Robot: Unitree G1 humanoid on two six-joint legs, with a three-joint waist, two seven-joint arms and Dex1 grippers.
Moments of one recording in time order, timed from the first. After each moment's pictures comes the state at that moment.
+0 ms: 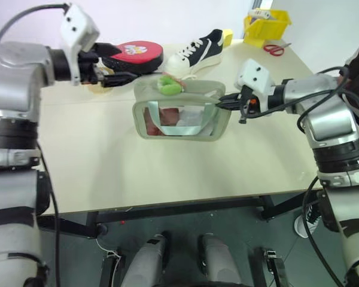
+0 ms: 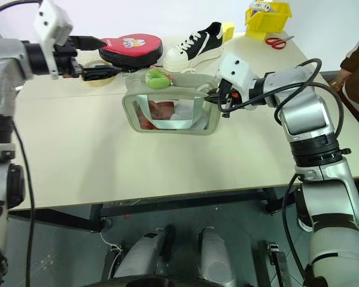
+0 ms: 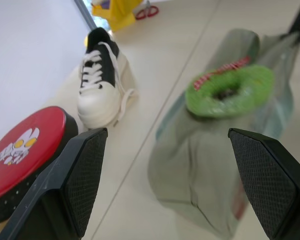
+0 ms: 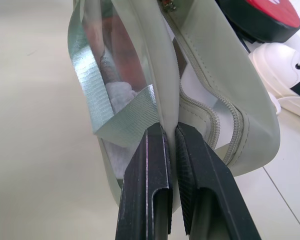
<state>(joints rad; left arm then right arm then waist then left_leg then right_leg) -1.05 0.84 -0.04 0.29 -0.23 0.49 -1.20 -0.97 -0.71 0.18 0.16 0.08 0.51 1.13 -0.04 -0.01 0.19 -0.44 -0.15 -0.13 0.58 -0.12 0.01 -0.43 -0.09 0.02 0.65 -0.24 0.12</state>
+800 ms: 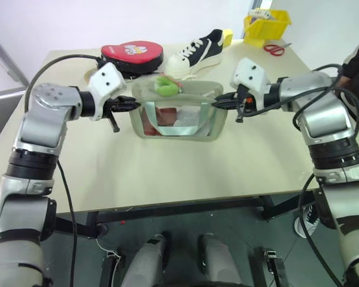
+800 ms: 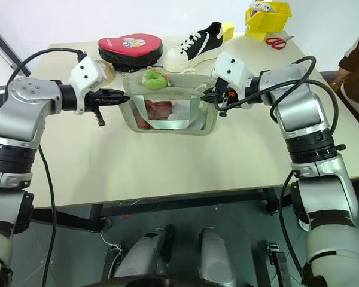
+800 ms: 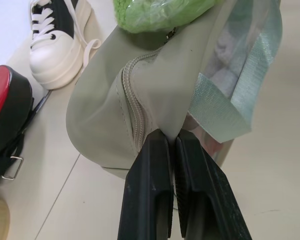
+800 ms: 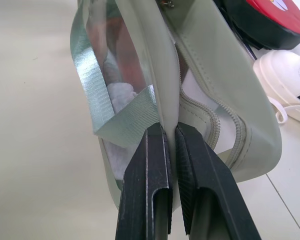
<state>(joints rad) -0.88 0.75 -0.12 0.20 -0.12 0.42 -1.06 -1.00 -0.69 0.20 0.20 0.07 0.49 1.14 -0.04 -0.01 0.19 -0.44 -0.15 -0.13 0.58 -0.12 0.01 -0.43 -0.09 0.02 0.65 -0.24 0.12</state>
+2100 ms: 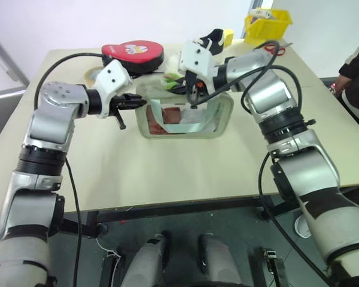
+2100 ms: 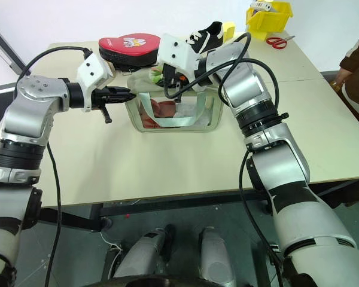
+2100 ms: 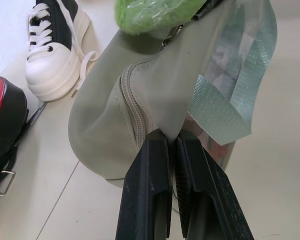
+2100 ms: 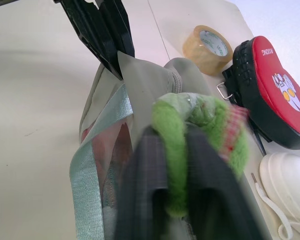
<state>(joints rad) -0.91 0.69 -0.12 0.24 -0.12 0.41 -1.06 -1.29 -0.38 0.29 0.59 -0.04 0.25 1.10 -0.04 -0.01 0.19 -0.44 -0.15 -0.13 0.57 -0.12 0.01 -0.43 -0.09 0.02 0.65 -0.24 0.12</state>
